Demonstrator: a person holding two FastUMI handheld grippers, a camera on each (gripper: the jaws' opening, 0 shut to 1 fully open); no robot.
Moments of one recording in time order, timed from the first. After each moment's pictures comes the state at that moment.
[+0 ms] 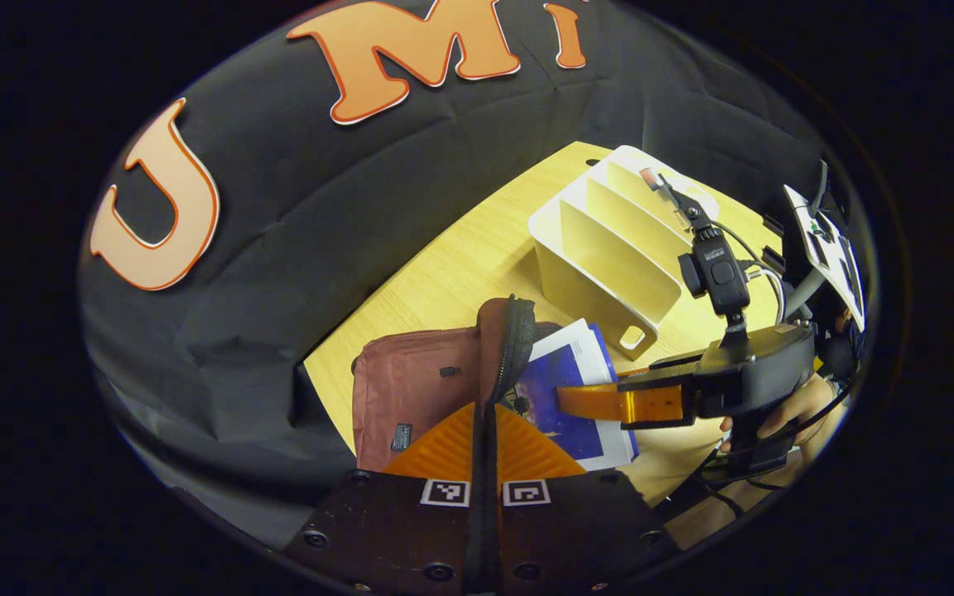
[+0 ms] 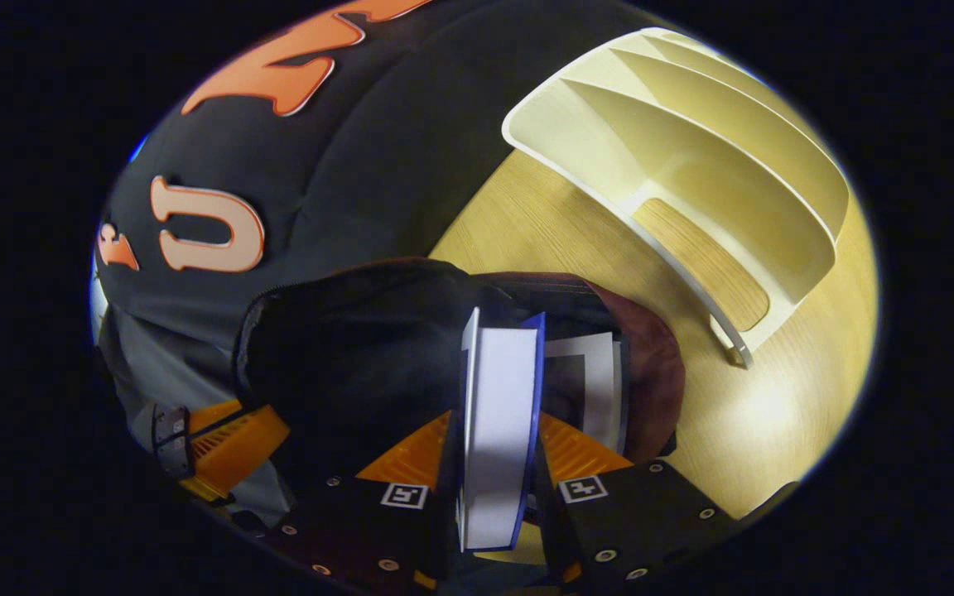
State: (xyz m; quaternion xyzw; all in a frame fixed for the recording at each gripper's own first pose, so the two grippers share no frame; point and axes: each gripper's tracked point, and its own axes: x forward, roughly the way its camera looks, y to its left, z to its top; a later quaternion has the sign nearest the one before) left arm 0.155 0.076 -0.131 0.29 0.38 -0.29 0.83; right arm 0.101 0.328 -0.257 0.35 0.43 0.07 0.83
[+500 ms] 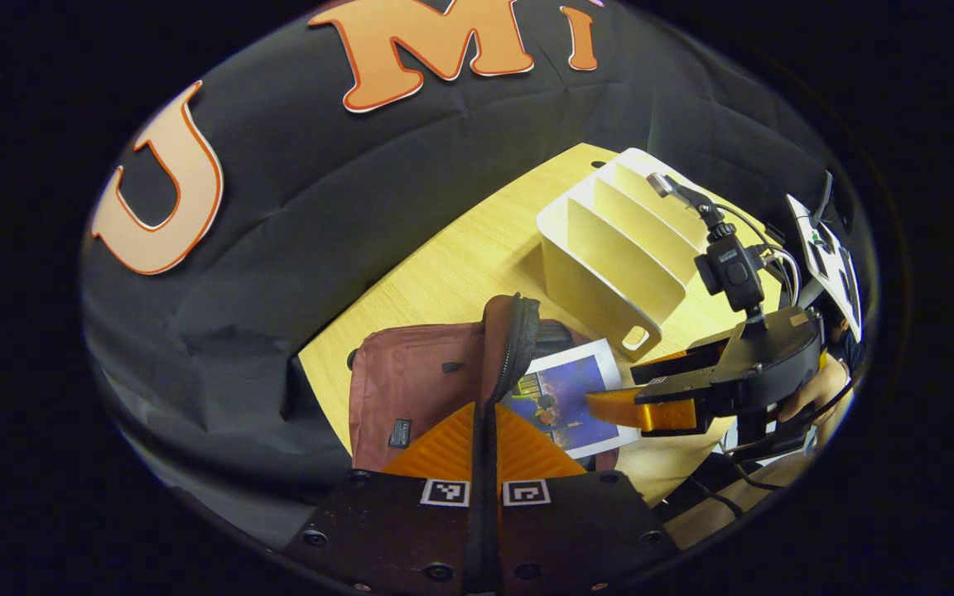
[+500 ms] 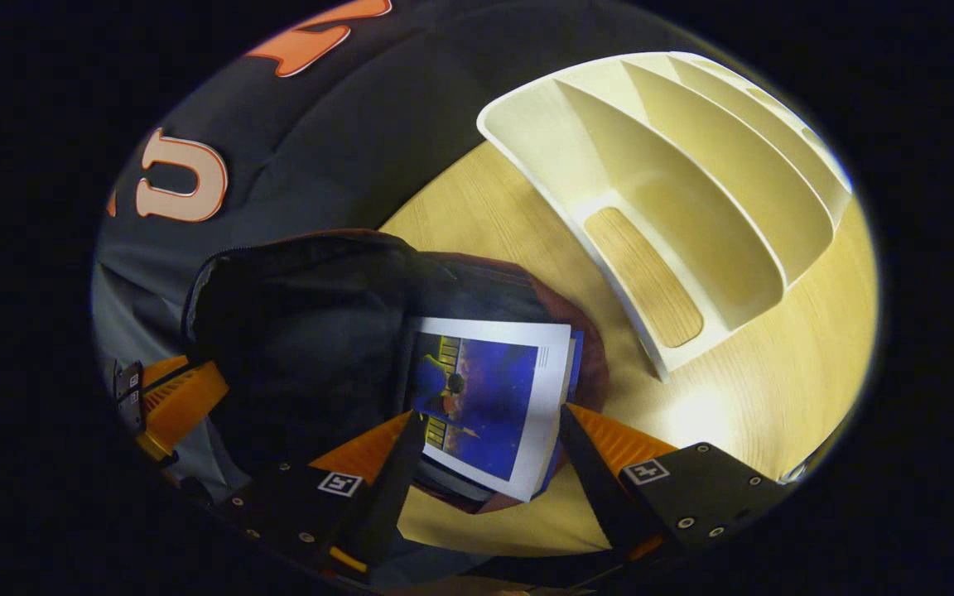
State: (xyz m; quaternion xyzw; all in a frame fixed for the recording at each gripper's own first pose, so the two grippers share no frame) left arm 0.157 0.081 -0.139 0.27 0.39 -0.30 0.83; right arm 0.080 0.287 -0.276 0.27 0.47 0.03 0.84
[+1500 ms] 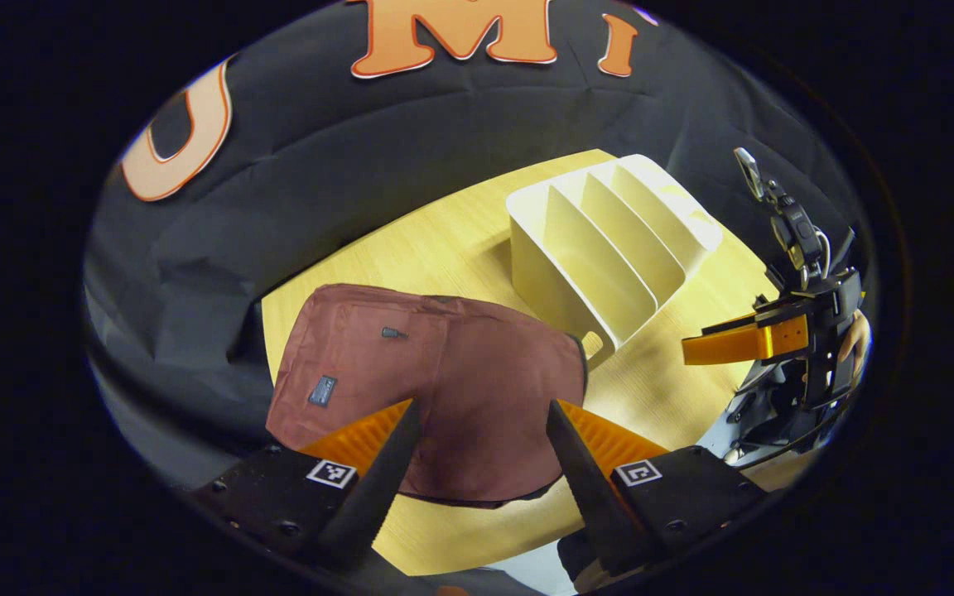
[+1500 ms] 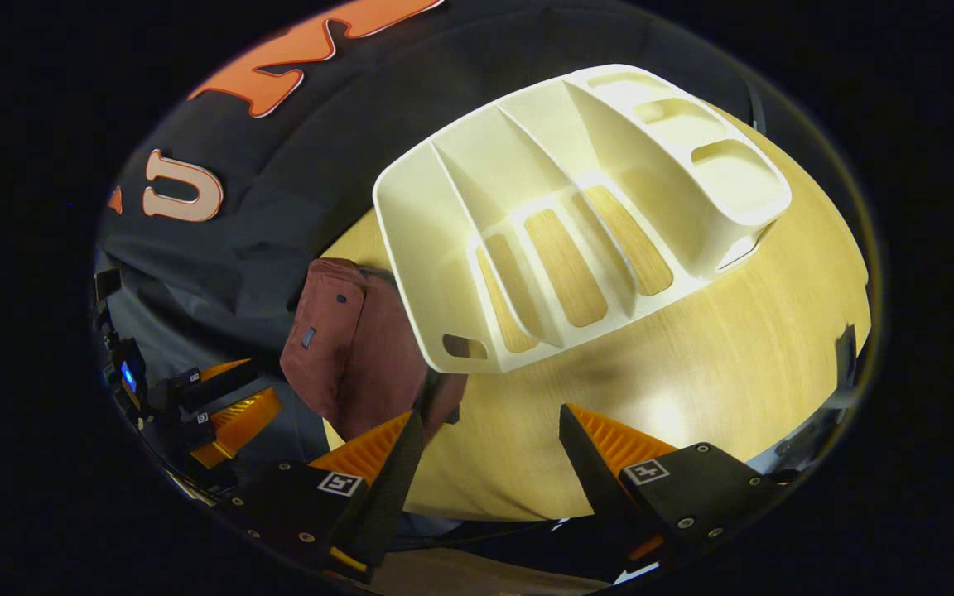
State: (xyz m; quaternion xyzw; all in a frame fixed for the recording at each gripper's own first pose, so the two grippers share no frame) left arm 0.096 0.033 -0.181 0.17 0.45 -0.25 0.84; right arm 0.014 0.116 -0.241 0.22 0.51 0.04 0.83
